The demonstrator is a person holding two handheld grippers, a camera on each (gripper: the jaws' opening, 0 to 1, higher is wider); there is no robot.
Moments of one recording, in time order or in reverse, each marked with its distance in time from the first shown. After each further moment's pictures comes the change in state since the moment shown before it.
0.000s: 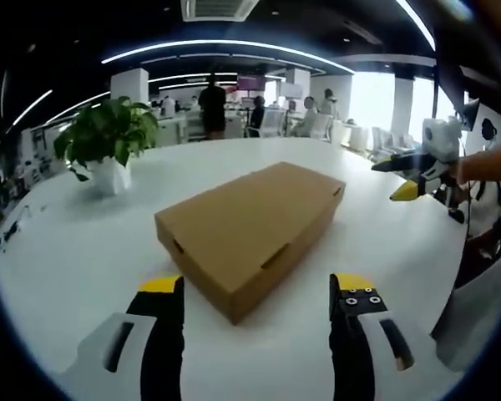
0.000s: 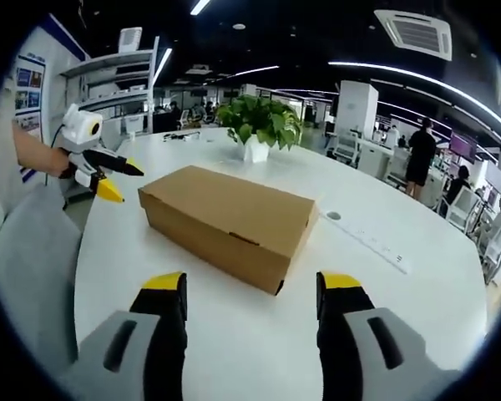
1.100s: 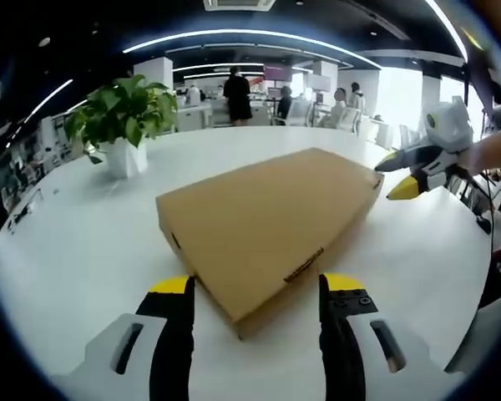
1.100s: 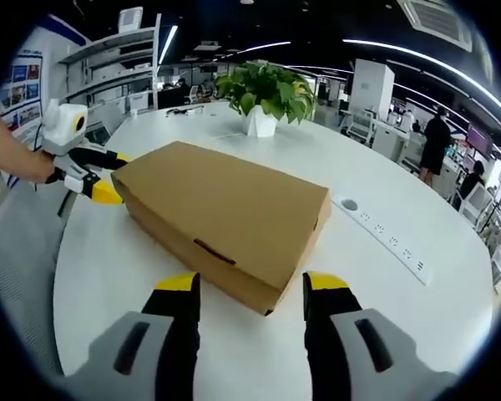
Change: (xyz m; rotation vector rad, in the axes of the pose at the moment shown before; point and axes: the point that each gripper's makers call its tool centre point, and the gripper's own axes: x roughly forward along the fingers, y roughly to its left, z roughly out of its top) left arm 0.042 0.017 -0.012 -0.049 0.045 0.129; right arm 0.073 -0.020 -0.007 -0.012 0.143 0.064
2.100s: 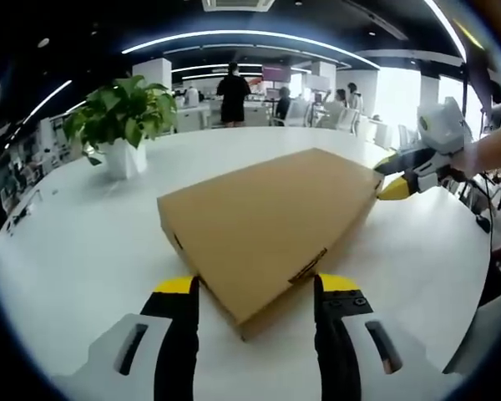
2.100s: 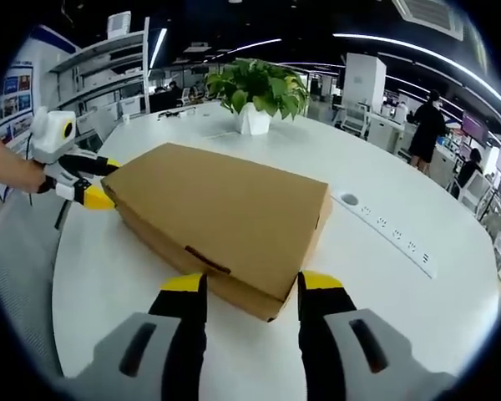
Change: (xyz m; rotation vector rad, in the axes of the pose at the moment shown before) left arm 0.000 0.002 0.001 0.000 -0.005 -0.018; right arm 0.008 0.001 -0.002 0.054 -0.003 -0.020
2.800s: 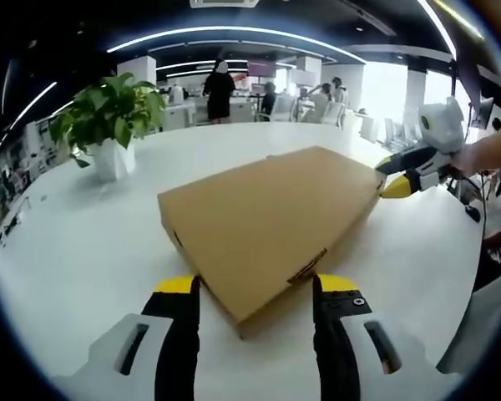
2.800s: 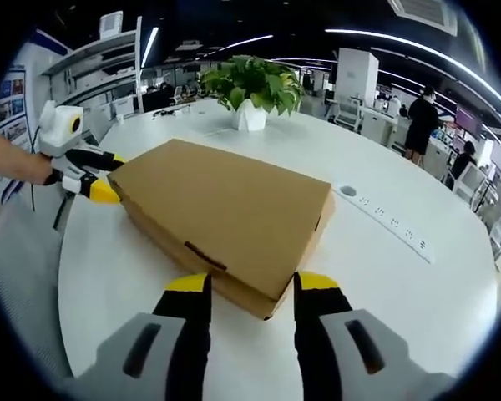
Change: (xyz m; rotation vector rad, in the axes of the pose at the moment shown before) left arm -0.002 0.010 -0.001 0.040 0.026 -0.082; right arm -0.013 0.018 -0.007 0.033 0.017 -0.037
